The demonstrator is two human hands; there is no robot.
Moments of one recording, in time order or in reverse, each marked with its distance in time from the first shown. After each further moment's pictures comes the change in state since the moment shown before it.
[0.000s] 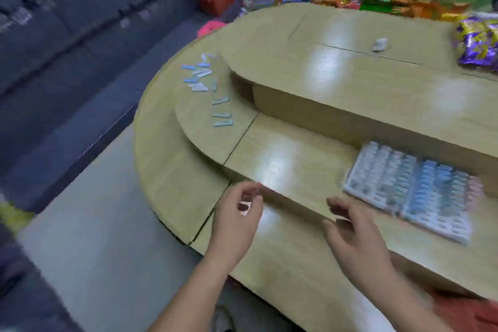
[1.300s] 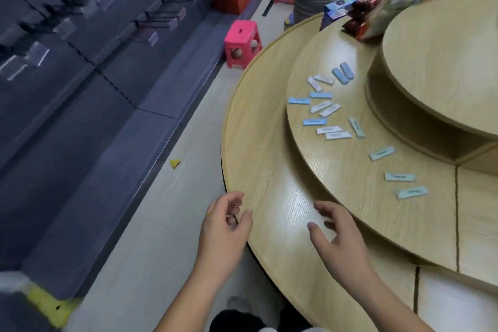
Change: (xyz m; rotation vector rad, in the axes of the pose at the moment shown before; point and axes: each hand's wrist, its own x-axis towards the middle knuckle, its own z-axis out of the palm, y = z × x) left_hand 0.427 -0.181 -0.466 0.117 -0.096 -0.094; right_hand 0.285 -0.221 0.549 0.016 0.046 0.187
